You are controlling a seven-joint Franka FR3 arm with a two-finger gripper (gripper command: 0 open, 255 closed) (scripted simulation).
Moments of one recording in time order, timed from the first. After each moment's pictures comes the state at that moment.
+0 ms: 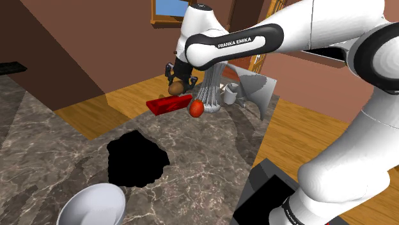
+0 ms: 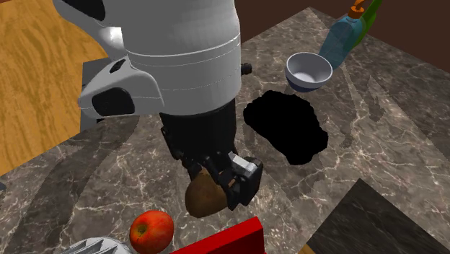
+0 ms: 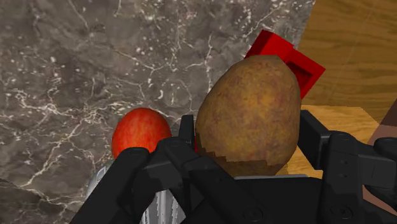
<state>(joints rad) -0.44 0.08 0.73 -1.92 -0.22 2.26 1.40</state>
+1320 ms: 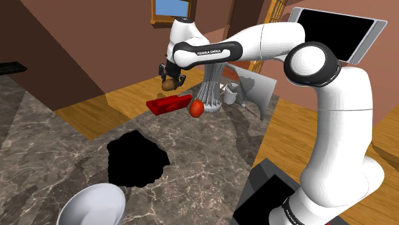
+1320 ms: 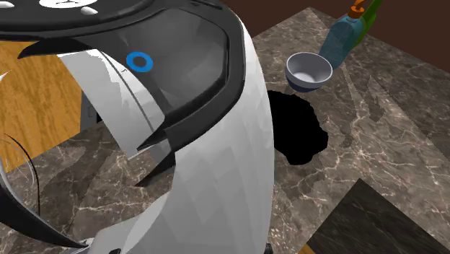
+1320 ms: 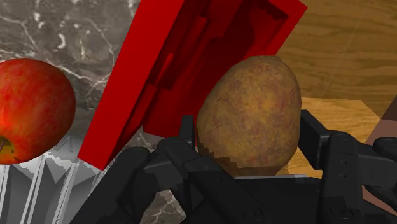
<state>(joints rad) -0.30 0.56 0.62 -1.43 -0.50 2.17 1.43</state>
